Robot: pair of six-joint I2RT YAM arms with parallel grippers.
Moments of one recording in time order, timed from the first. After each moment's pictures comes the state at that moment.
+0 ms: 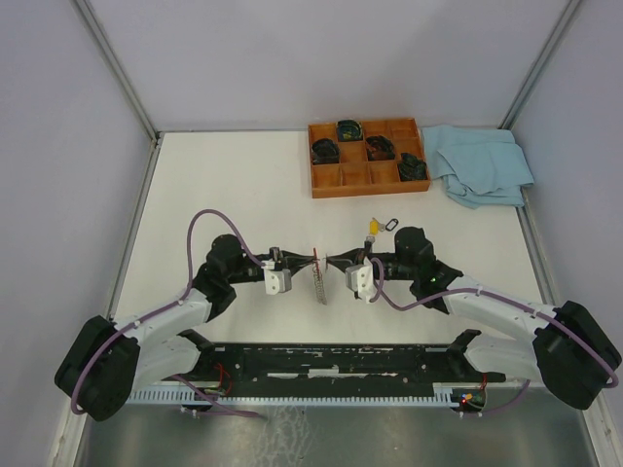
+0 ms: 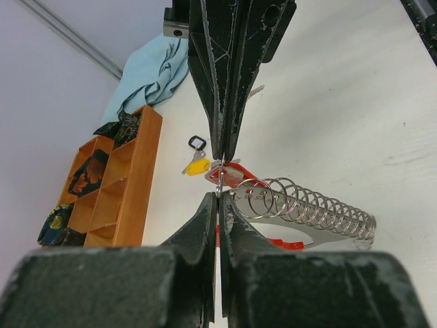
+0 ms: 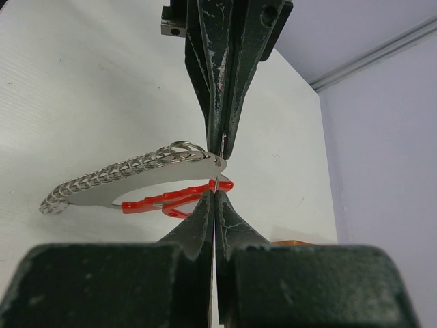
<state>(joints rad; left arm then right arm) -0.57 1.06 0.34 0.63 0.87 0.75 0.73 1.14 0.49 0.40 -0.72 -0.98</state>
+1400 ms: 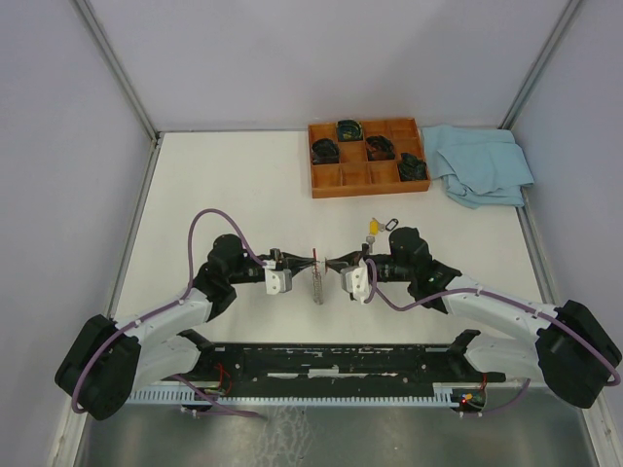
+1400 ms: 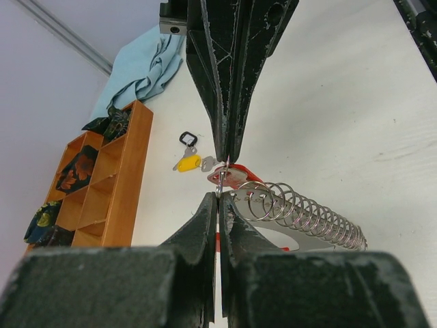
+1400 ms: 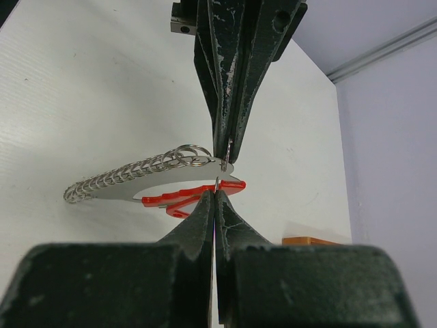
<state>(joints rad) -0.57 1.07 0.34 0.60 0.87 0.75 0.77 1.14 0.52 0.31 -0.68 -0.98</state>
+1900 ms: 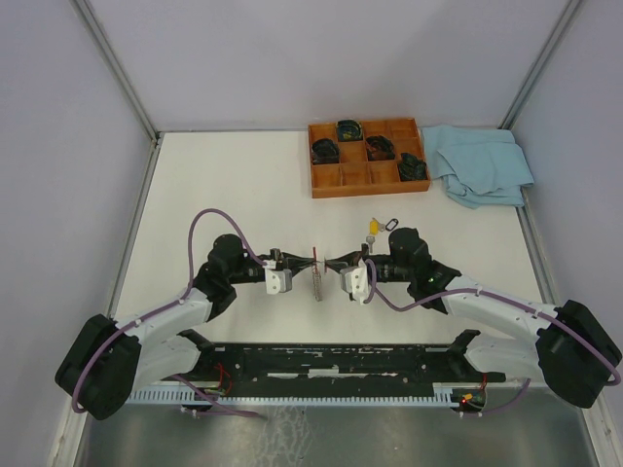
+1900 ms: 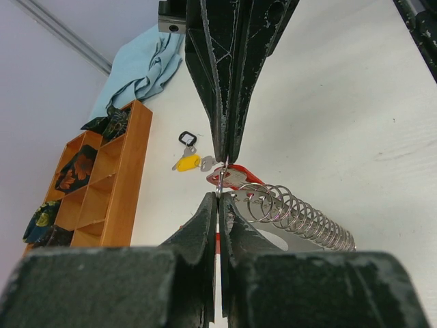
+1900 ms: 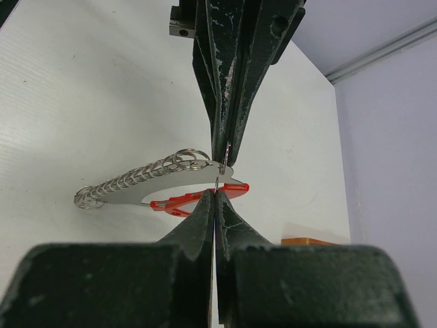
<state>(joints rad) -0.57 1.07 0.34 0.60 0.88 0.75 0.77 1.14 0.52 0.32 -0.67 -0.98</state>
